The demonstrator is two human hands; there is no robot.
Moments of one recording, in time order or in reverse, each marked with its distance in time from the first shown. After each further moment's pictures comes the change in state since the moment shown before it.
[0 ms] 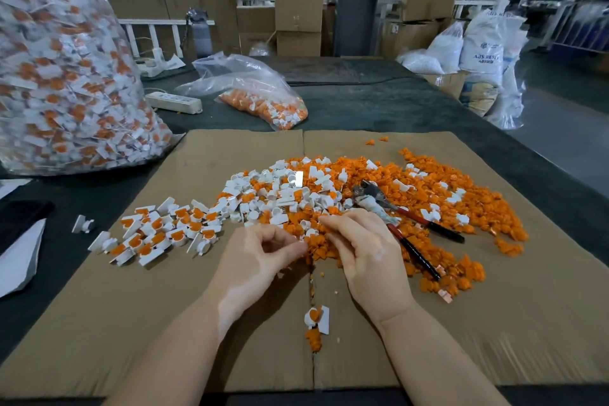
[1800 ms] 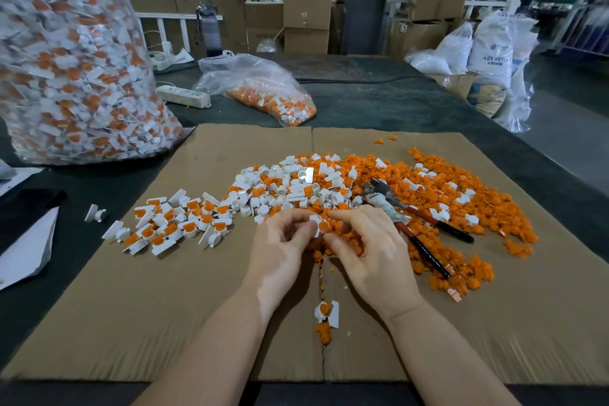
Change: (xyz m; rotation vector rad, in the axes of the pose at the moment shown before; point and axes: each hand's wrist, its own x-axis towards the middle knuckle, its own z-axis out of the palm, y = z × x) left_hand 0.002 0.006 0.023 -0.344 0.106 -0.056; right_hand 0.000 -0.003 0.000 0.078 -0.052 0.003
